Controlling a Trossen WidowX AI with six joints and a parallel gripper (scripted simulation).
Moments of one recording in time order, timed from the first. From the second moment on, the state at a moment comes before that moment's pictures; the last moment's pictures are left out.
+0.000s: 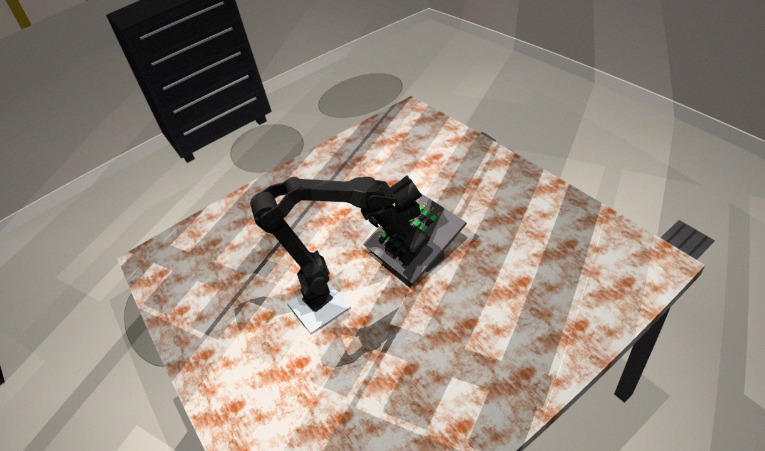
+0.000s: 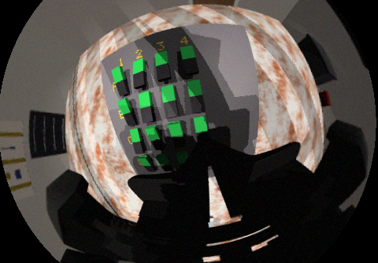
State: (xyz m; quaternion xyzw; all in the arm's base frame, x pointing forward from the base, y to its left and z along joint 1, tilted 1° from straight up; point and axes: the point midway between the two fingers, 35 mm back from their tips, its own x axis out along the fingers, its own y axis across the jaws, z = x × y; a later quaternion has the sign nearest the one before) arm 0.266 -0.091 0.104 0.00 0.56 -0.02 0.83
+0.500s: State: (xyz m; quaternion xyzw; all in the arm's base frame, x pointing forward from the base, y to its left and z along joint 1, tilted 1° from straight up) arm 0.267 -0.091 0.102 0.00 0.56 -0.02 0.83
